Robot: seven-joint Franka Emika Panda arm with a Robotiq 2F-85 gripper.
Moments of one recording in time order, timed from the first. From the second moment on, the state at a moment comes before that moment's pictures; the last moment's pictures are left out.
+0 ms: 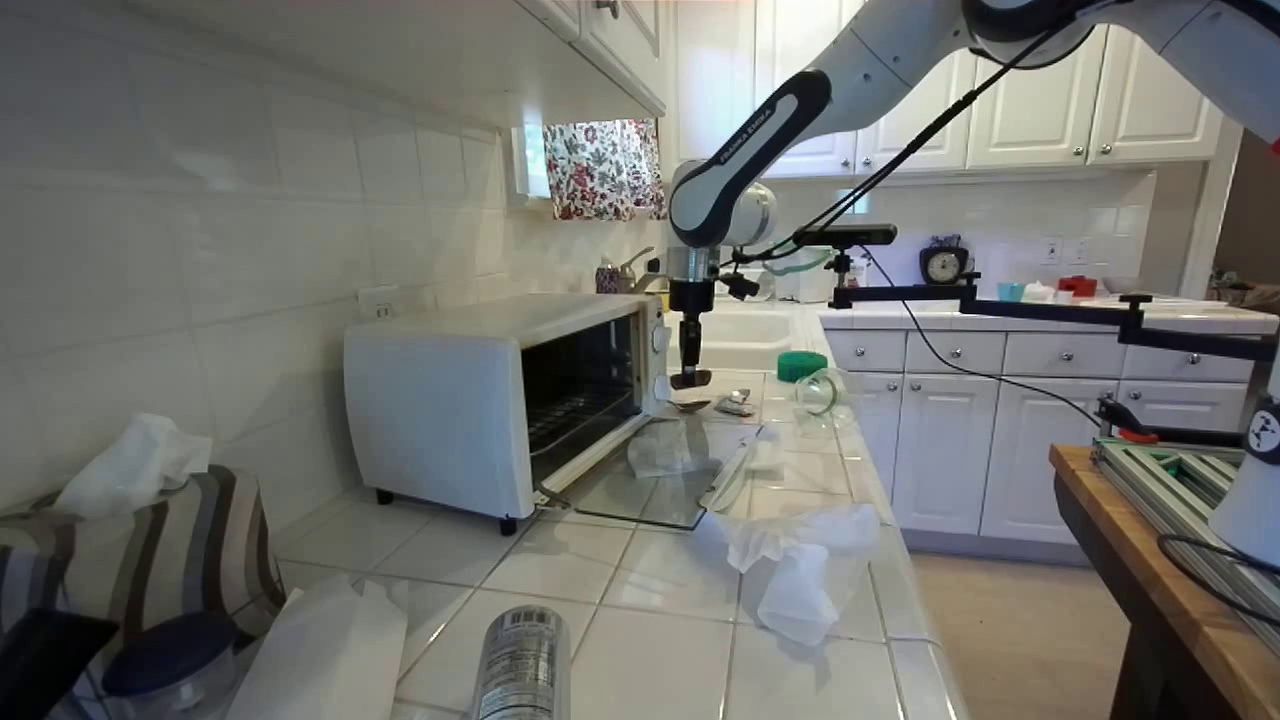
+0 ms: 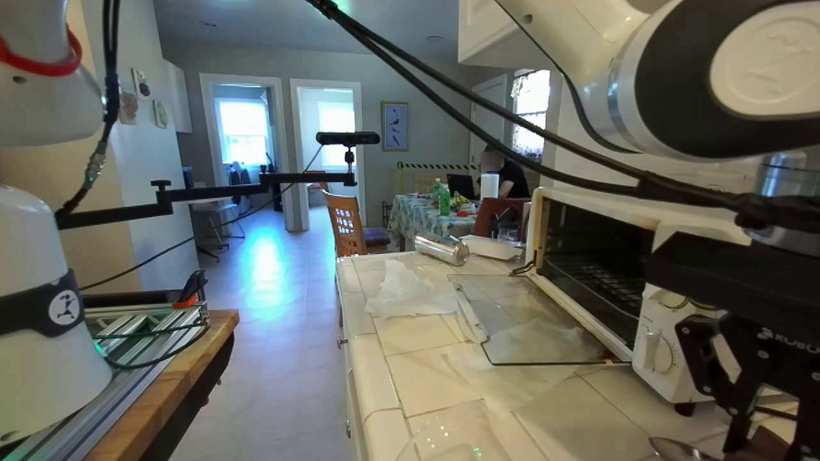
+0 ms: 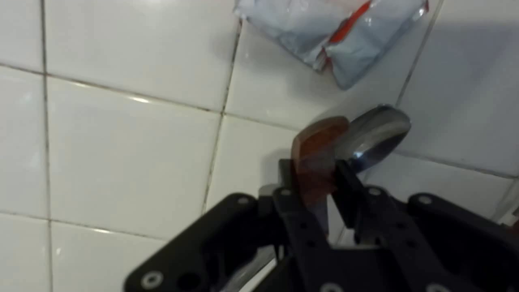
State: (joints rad) arm -0.36 0.72 0.00 -1.58 0.06 2.33 -0.77
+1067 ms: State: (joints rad) arm -0.22 0.46 0.04 -1.84 0.00 2.18 -0.74
